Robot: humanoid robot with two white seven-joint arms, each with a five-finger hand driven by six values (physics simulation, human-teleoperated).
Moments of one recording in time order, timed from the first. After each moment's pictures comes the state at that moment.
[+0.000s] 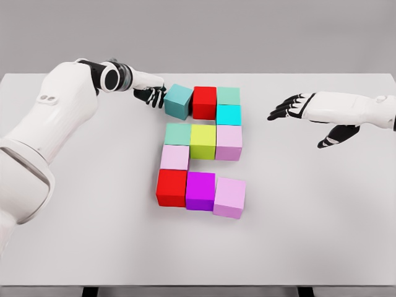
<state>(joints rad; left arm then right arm) -1.18 0.14 -0.99 -0.47 -0.49 -0.20 -0.61 -0.75 -0.98 0.73 -1.51 0.07 -0.61 0.61</state>
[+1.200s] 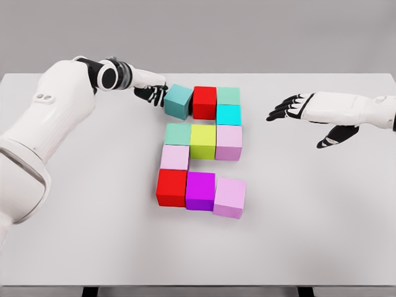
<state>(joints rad) -1.18 0.16 -1.00 -0.50 -0.48 -0.23 -0.61 -0.75 -0.98 0.73 -1.52 0.07 -0.61 0.61</state>
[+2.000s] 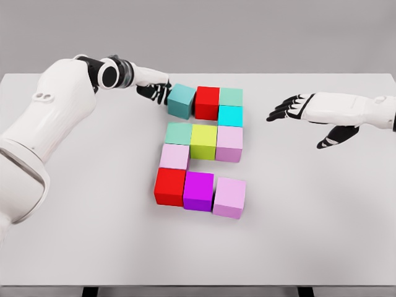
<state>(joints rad) -1.18 0.16 -0.99 -0.53 -0.46 -0.23 -0.61 -0.75 -0.98 0.73 -1.52 0.08 -0.61 0.61</state>
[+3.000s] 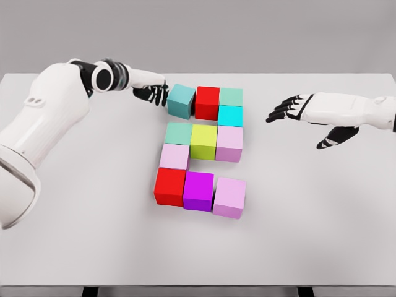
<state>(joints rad) -1.15 0.21 -1.00 -0.60 -0.40 -0.19 -0.61 -0.75 -0.99 0.73 -1.53 0.08 -0.61 0.61</state>
